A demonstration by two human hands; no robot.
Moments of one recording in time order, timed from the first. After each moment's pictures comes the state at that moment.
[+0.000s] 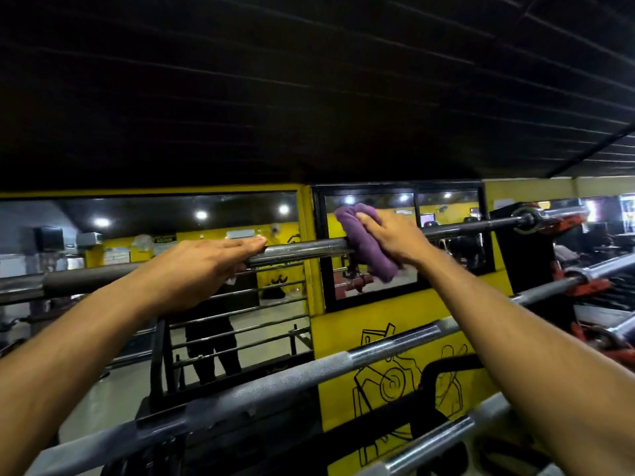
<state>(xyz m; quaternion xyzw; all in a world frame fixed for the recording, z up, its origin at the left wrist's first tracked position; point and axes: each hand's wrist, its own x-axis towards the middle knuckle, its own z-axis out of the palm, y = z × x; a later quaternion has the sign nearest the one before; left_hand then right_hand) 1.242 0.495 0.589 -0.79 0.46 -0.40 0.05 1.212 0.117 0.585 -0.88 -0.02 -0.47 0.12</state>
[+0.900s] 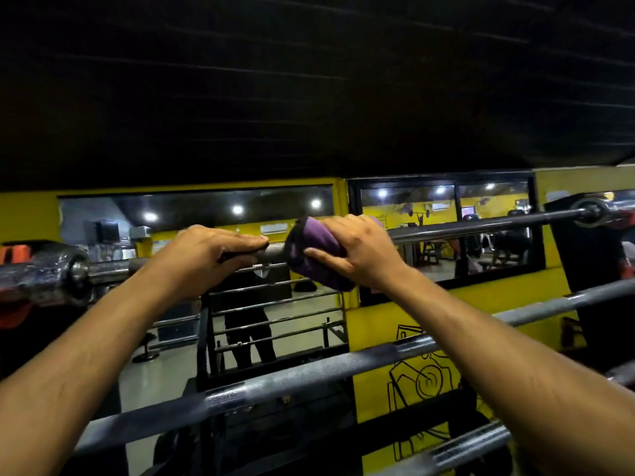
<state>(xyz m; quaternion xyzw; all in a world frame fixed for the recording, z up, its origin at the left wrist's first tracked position) 1.229 0.553 0.592 -0.75 0.48 -0.44 -0.06 1.210 0.260 0.561 -0.80 -0.21 -0.56 -0.03</state>
